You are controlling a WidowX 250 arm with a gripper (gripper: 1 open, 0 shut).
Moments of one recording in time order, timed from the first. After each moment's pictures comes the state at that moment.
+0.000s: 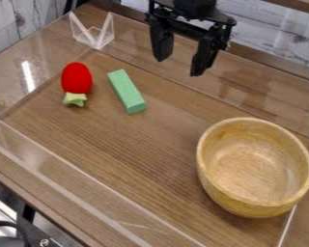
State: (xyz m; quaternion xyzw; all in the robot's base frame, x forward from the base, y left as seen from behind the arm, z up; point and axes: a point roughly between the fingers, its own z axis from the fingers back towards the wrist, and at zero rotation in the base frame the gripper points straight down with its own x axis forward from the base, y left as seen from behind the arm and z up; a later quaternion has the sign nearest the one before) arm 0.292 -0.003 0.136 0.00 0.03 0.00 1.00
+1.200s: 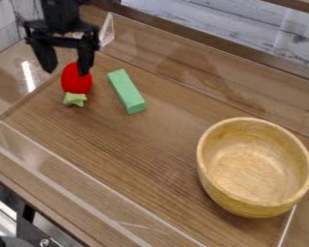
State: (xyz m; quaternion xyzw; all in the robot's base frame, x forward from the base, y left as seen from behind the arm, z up) arm 0.260 0.163 0.078 -0.01 0.01 0.23 0.97
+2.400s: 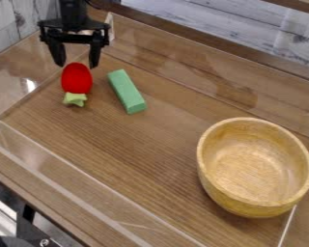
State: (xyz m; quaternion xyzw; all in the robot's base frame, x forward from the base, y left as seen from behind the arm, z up) arm 0.307 0.185 0.055 0.03 0.00 0.30 0.95
